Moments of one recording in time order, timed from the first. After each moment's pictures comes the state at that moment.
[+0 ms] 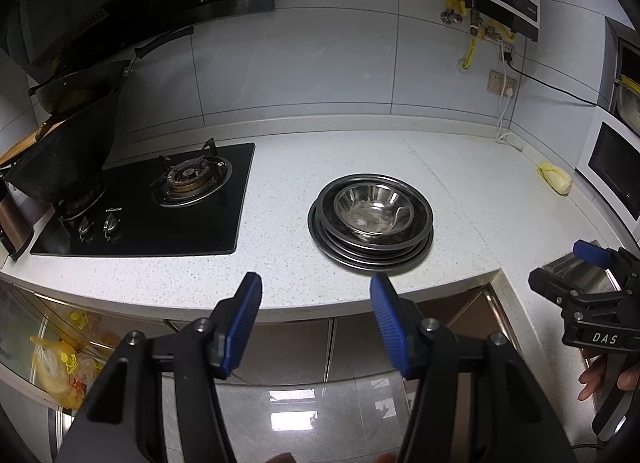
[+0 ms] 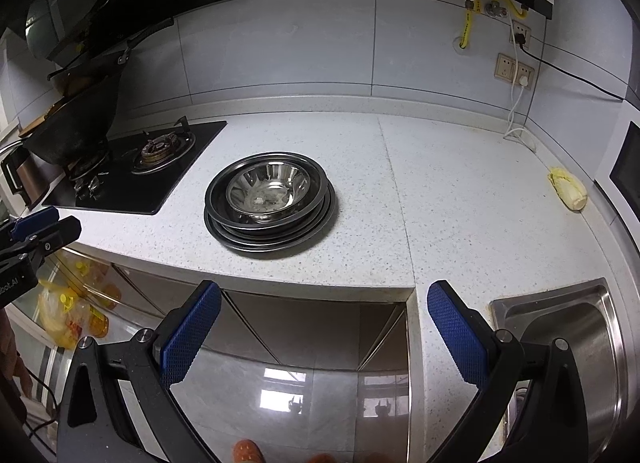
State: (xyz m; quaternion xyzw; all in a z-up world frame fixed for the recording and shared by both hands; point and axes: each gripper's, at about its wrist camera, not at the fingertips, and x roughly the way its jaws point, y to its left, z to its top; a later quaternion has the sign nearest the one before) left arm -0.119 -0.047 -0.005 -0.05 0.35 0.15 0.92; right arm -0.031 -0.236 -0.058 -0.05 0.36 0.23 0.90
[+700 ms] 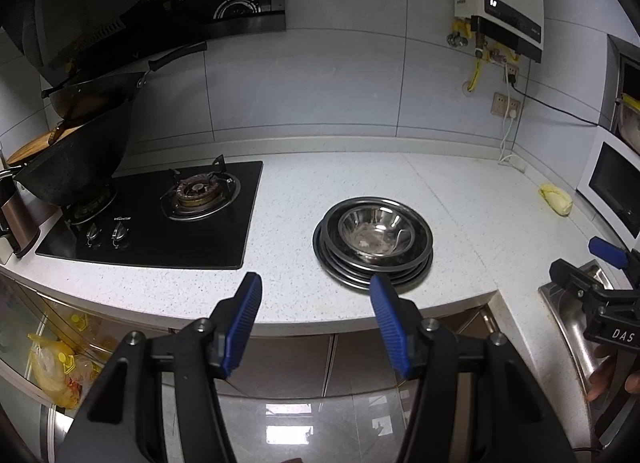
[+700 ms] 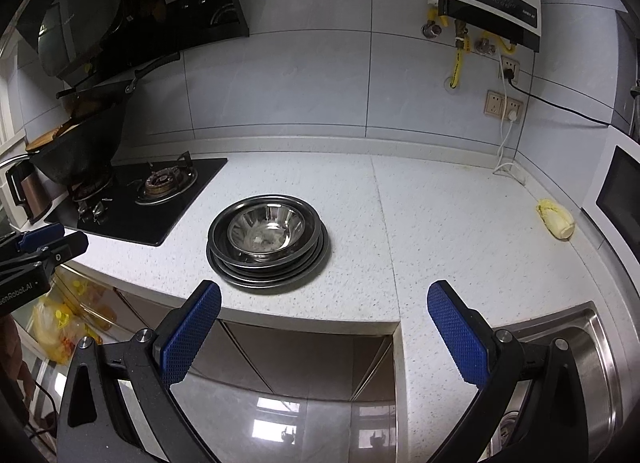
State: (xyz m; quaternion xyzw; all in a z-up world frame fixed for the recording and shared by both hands) left arm -0.129 -0.048 0.013 -0.05 0.31 0.16 0.93; right arm -0.042 -0.248 -0.029 -0.05 0.30 0.23 0.93
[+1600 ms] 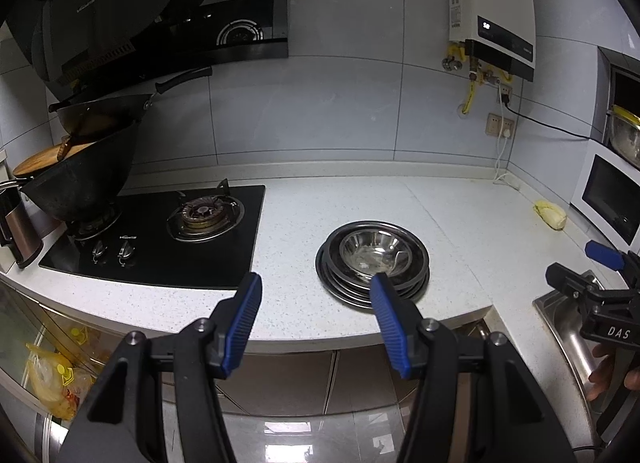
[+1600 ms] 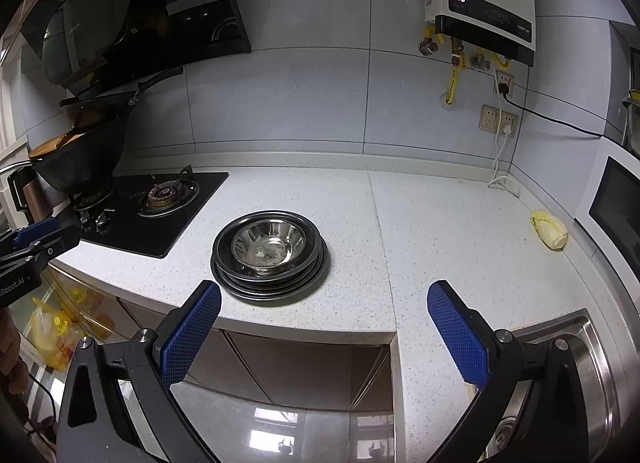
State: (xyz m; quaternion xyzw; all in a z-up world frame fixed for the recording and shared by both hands) left arm -0.147 -0.050 0.032 -0.05 0.28 0.16 0.95; right arm -0.054 -0.247 -0.015 -0.04 0.28 0.22 0.93
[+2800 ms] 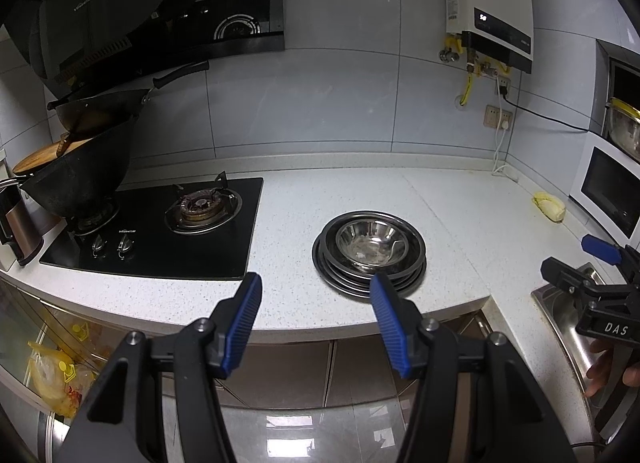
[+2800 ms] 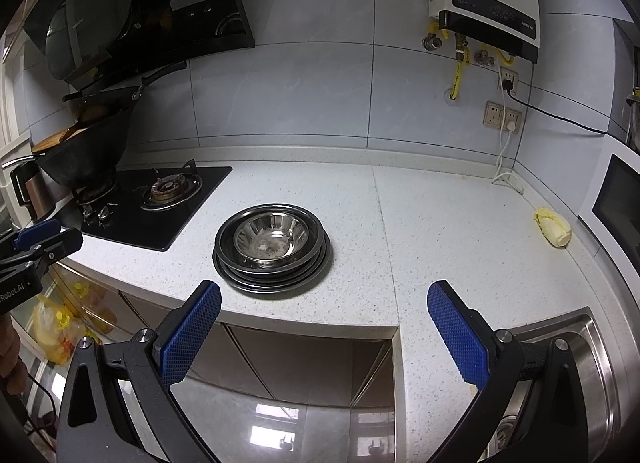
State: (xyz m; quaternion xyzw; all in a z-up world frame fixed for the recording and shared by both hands) left arm -0.150 -0.058 0.026 -0.04 0.29 0.16 0.94; right arm -0.054 -0.252 -0.020 -0.05 0.28 0.23 0.93
